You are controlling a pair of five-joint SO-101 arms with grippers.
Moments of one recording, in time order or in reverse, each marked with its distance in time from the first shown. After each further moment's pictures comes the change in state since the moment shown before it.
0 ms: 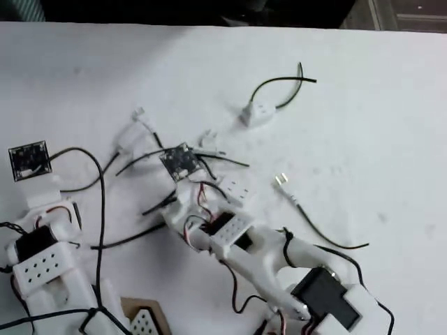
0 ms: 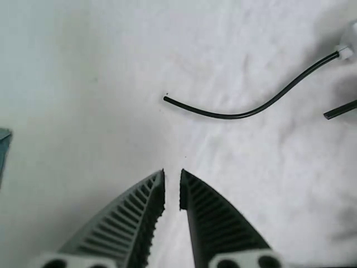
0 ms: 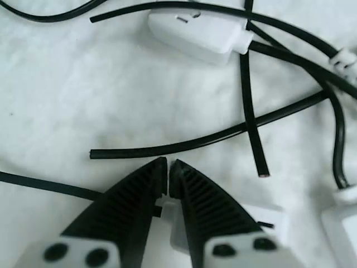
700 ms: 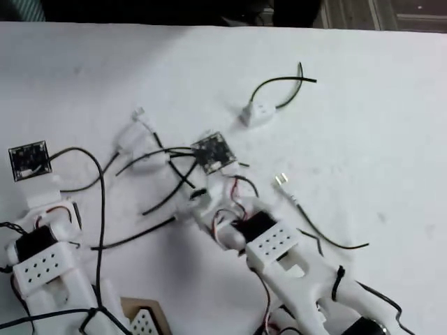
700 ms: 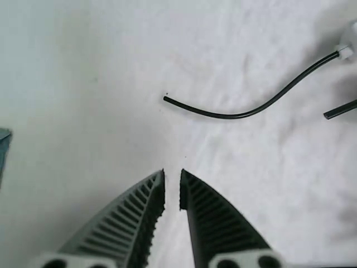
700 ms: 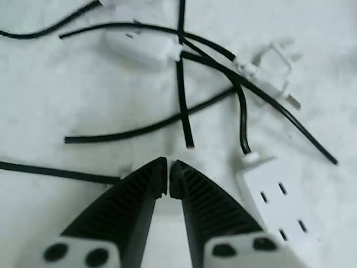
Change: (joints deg) left arm 0.0 0.0 0.0 0.0 0.0; right arm 6.9 -26.4 6.2 14.9 5.3
